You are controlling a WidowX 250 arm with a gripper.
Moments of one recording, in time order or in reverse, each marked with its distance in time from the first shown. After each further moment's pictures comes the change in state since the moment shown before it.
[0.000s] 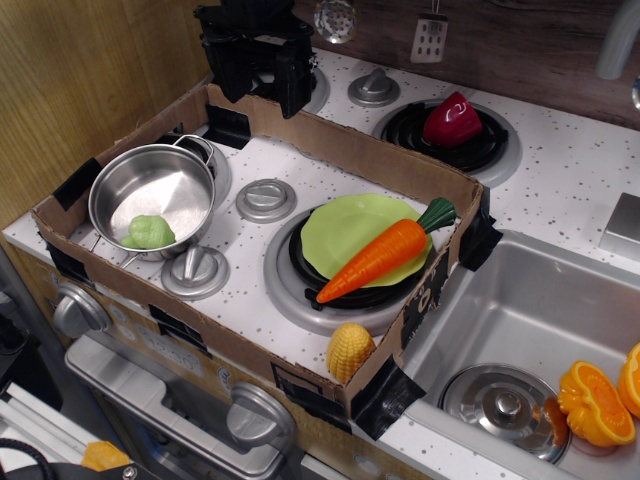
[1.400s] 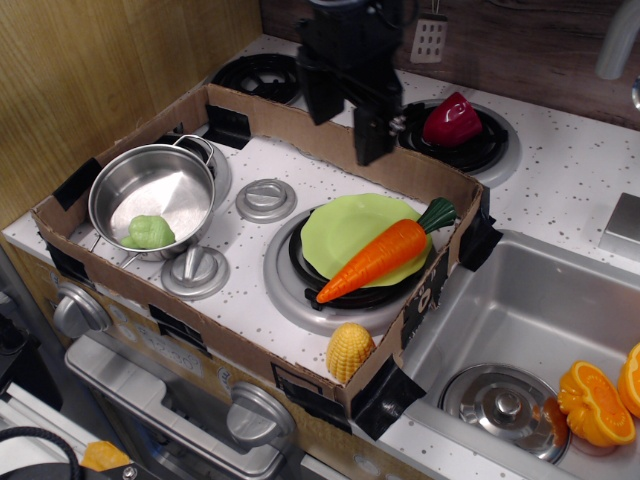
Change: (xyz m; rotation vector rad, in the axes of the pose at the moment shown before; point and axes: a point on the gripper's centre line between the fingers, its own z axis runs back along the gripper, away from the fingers) arm -0.014 -0.093 0.002 0.081 -0.077 -0.401
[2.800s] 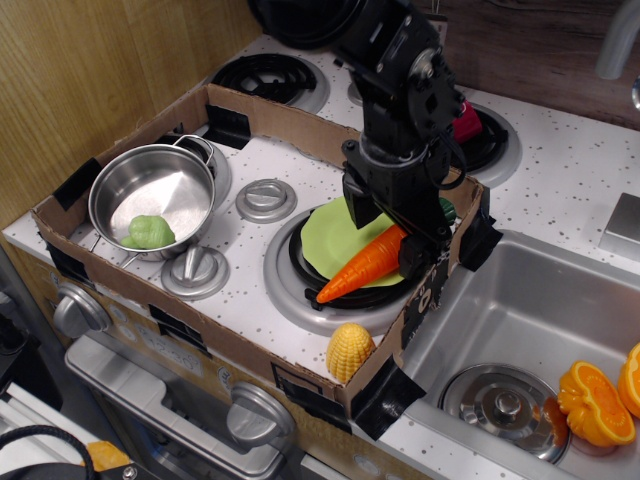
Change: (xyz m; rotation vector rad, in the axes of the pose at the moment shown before) arm -0.011 -0.048 -0.068 0.059 -0.064 0.021
